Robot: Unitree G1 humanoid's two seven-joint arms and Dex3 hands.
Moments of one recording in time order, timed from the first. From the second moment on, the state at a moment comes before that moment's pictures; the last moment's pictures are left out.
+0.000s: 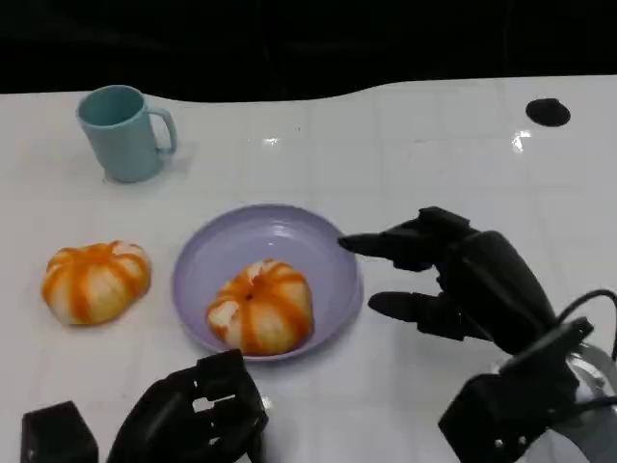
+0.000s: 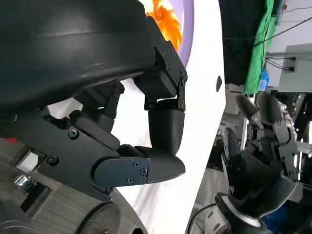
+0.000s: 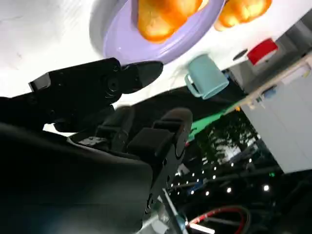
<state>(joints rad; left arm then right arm) 0.09 0.02 -0.02 0.34 -0.30 -0.30 -0.64 -0.30 -0.22 0.30 0.33 -0.59 -0.58 -0.24</state>
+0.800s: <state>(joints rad) 0.07 0.02 -0.02 0.35 -0.30 -0.30 -0.64 -0.06 -0.29 0.18 0.21 -0.60 -0.60 -0.32</state>
